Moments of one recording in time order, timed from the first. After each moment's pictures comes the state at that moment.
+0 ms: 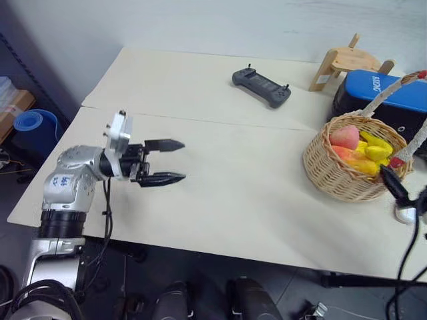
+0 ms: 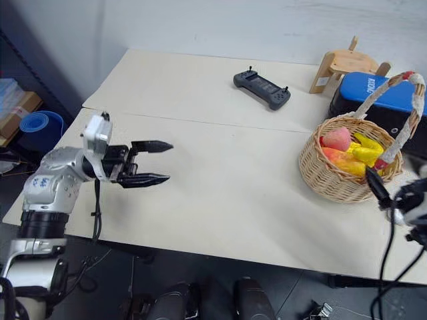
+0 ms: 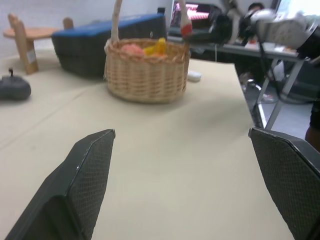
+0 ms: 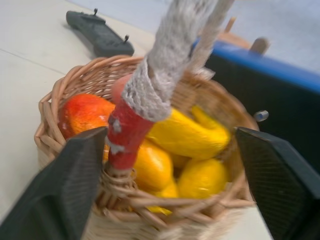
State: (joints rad) left arm -0.59 0.65 0.07 0.21 -0.55 0.31 -1.36; right arm 0.16 -0.63 -0.80 -0.35 0.48 0.27 0.60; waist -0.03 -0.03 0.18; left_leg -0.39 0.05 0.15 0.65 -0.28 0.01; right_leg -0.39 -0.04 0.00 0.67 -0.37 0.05
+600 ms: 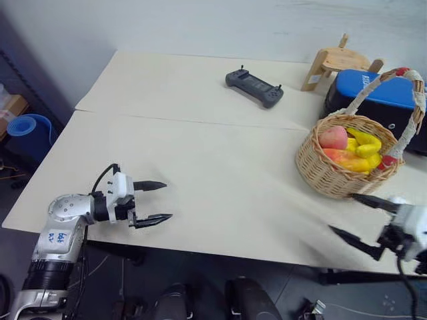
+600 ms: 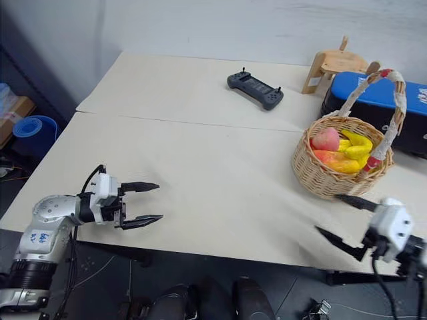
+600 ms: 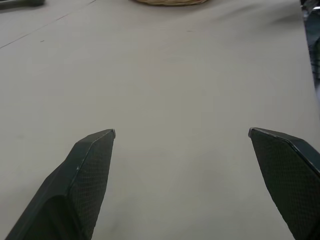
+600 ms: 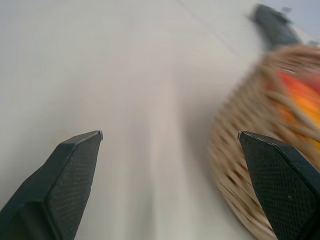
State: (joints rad) left arm -0.19 0.68 0.11 0.08 -0.37 0.01 -1.18; right arm 0.21 -0.73 -0.44 -0.15 0.43 -0.11 1.19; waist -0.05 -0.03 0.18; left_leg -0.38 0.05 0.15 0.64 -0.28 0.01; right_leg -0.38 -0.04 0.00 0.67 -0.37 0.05
